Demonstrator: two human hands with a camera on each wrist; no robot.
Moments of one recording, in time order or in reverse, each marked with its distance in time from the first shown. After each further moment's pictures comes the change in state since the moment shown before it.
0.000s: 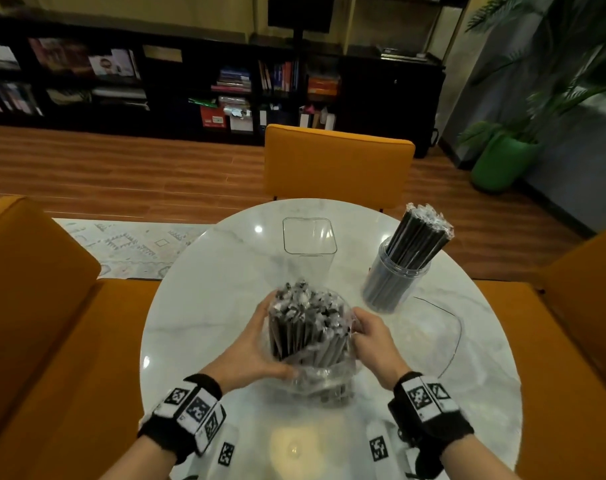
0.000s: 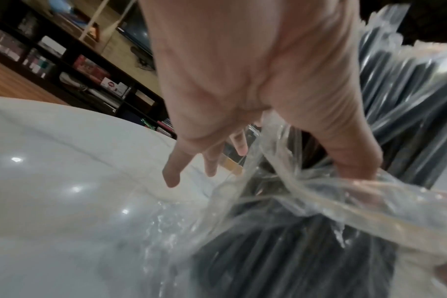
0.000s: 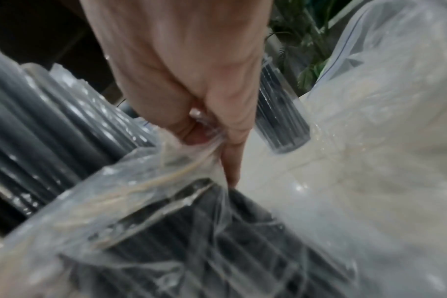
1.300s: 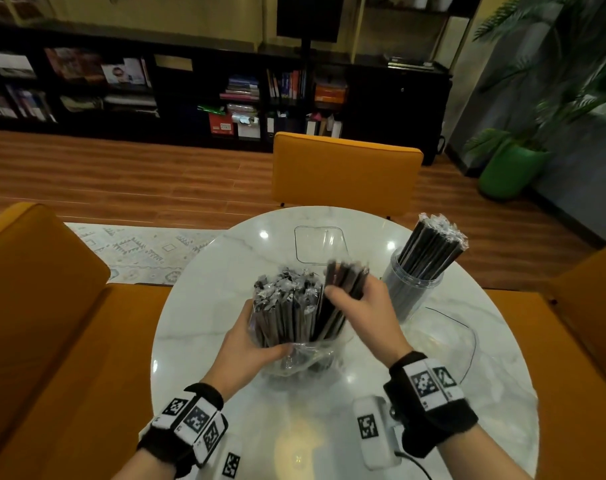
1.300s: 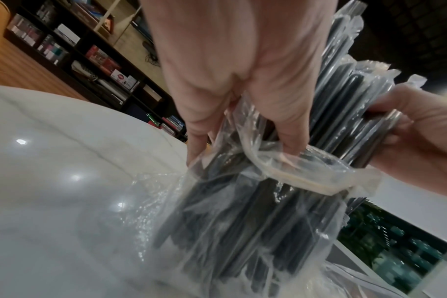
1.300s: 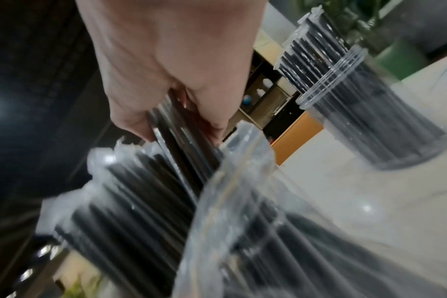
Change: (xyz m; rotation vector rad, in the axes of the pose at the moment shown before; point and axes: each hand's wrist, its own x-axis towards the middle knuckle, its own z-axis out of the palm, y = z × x) left_hand 0.001 -0.008 -0.016 0.014 0.415 0.029; right_hand -0.015 -0.102 0.009 0.118 0.055 -0.309
